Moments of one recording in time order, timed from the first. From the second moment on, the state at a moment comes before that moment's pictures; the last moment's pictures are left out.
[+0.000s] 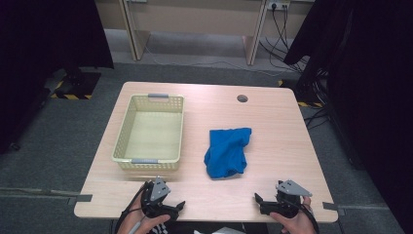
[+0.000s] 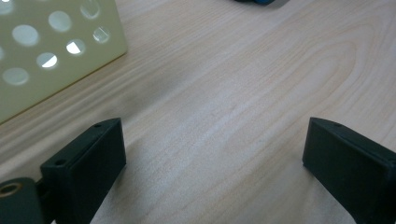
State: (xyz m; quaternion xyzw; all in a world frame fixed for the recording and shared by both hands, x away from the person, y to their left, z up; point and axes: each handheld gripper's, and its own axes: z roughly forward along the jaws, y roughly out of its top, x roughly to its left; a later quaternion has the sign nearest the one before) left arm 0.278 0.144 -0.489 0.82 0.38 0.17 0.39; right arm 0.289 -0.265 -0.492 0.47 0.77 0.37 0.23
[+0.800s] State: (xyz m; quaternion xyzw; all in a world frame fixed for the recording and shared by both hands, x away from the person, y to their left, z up) left arm 0.281 0.127 -0.479 0.82 0.37 0.16 0.42; right arm 0.289 -0.264 -0.492 0.47 0.77 0.37 0.23
